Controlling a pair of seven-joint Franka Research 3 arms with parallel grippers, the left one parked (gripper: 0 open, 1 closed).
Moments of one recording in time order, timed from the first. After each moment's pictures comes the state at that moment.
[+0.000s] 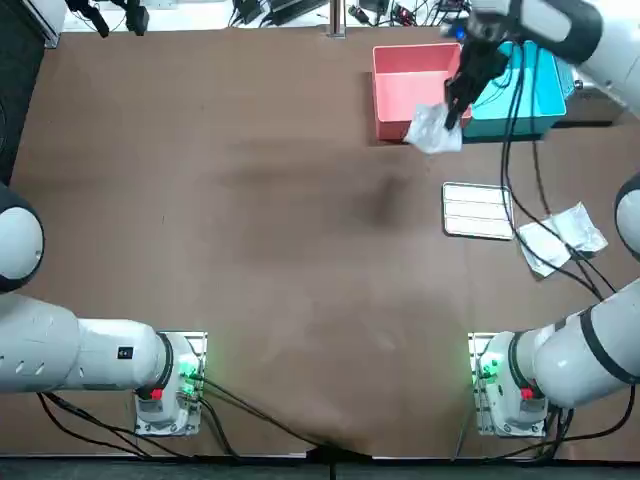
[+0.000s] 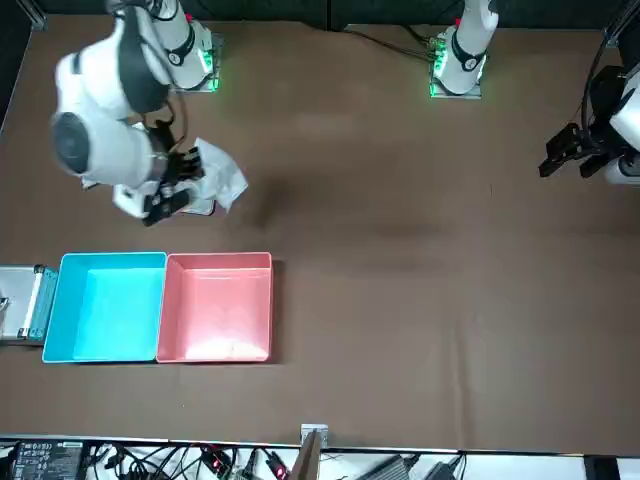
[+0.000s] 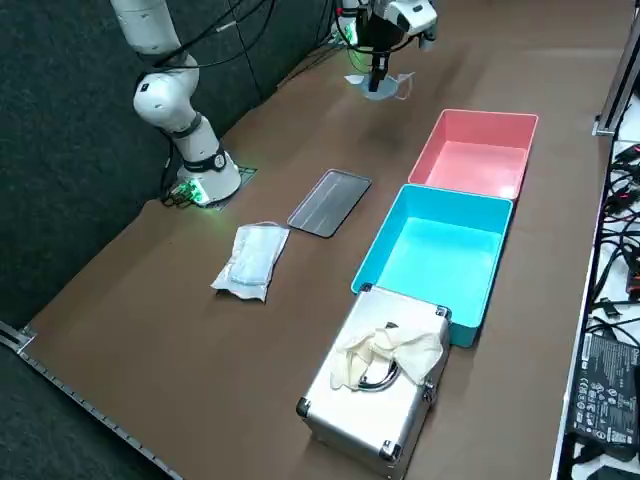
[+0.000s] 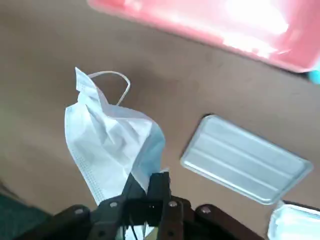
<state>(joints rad) 0.39 0.16 -0.15 -1.79 0.25 1.63 -0.16</state>
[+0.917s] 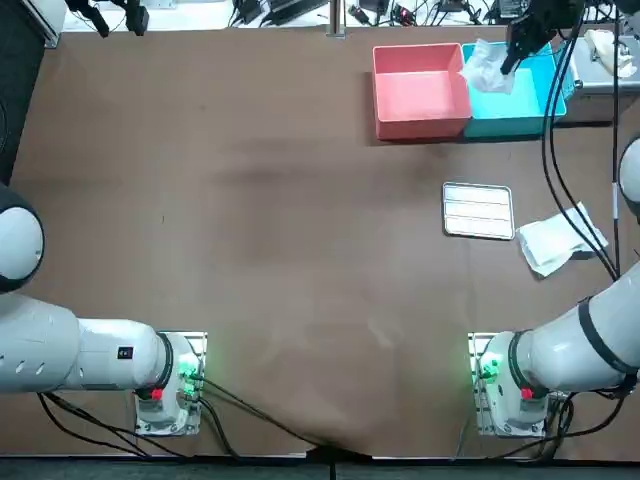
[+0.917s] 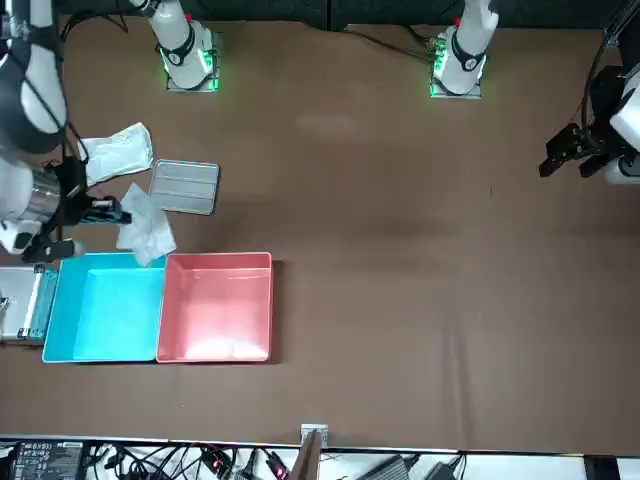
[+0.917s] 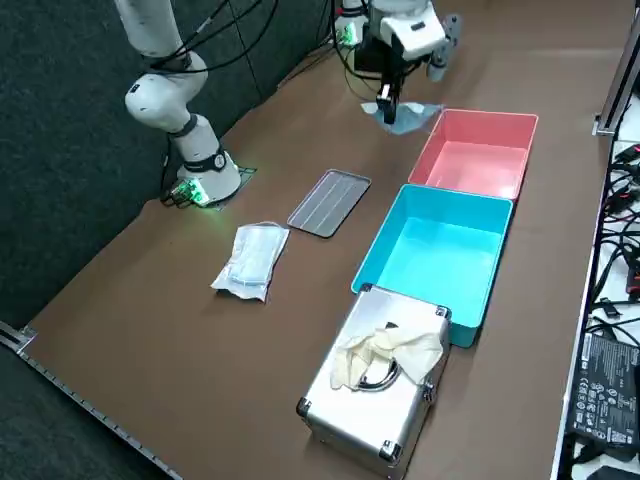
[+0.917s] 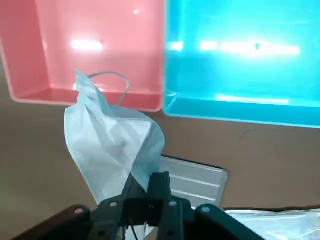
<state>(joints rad) 0.10 0.27 -0.15 -1.58 0.22 1.64 -0.16</state>
